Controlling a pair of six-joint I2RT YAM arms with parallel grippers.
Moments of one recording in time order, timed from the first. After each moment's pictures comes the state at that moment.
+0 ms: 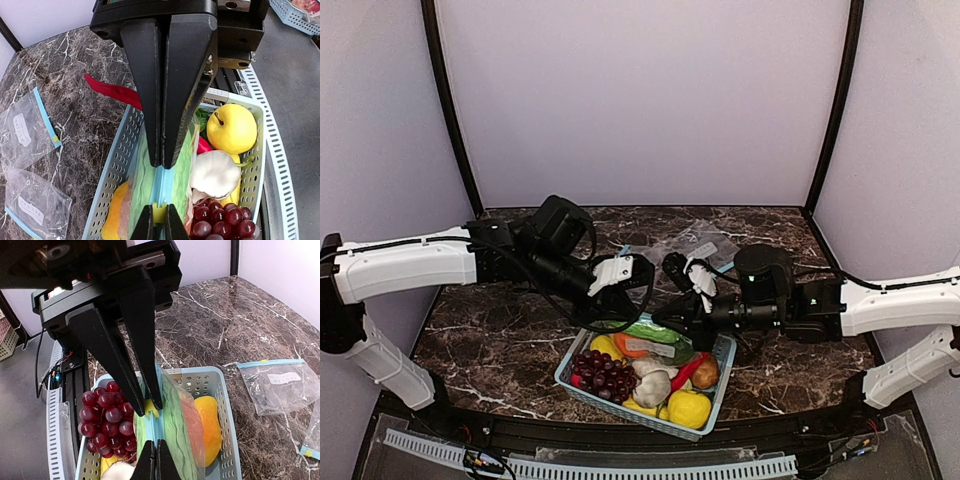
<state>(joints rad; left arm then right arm) -0.95 1.47 1.21 -0.56 0.44 0.52 1.12 1.25 0.77 0.07 -0.18 0.08</state>
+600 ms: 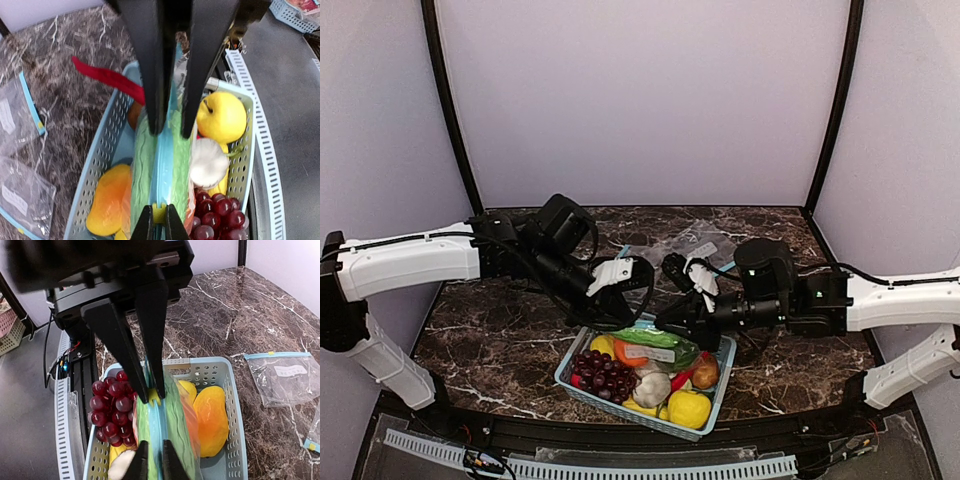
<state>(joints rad) -0.94 1.49 1.24 -0.61 0.50 0.51 1.13 1.24 0.82 -0.03 -0.21 0.08</state>
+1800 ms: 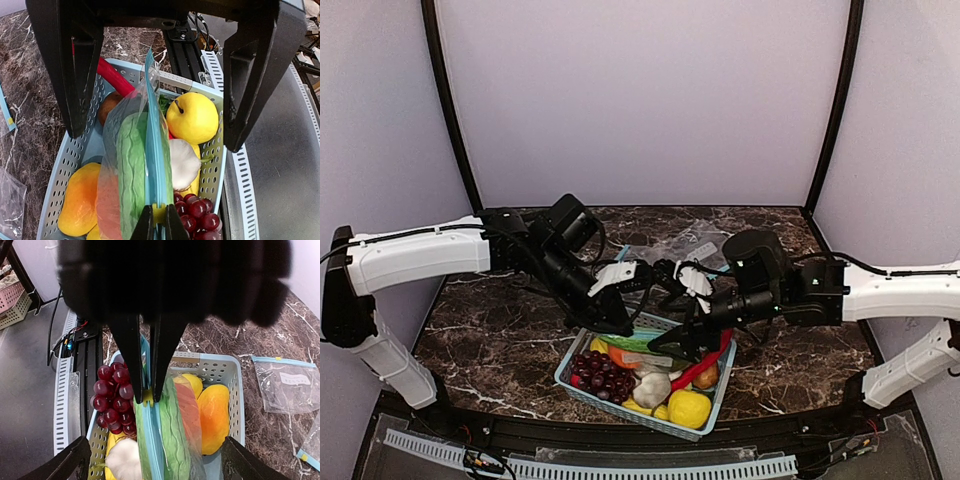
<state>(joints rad) -0.94 1.54 1.31 -0.75 0.61 0.48 1.12 1.27 0.92 -0.19 -0.28 -0.05</state>
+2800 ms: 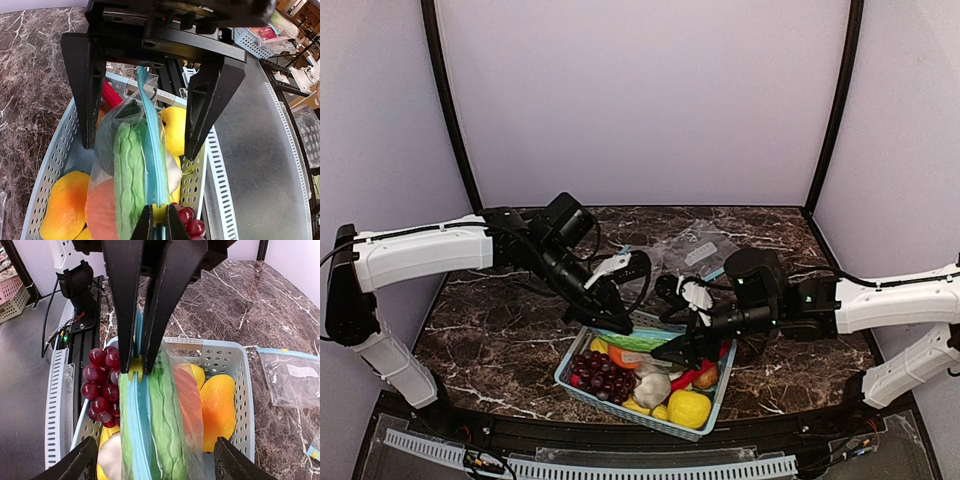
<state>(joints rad) -0.88 1.56 1.29 -0.73 0.79 0.43 1.11 1.28 0.79 -0.04 -0.29 -0.05</state>
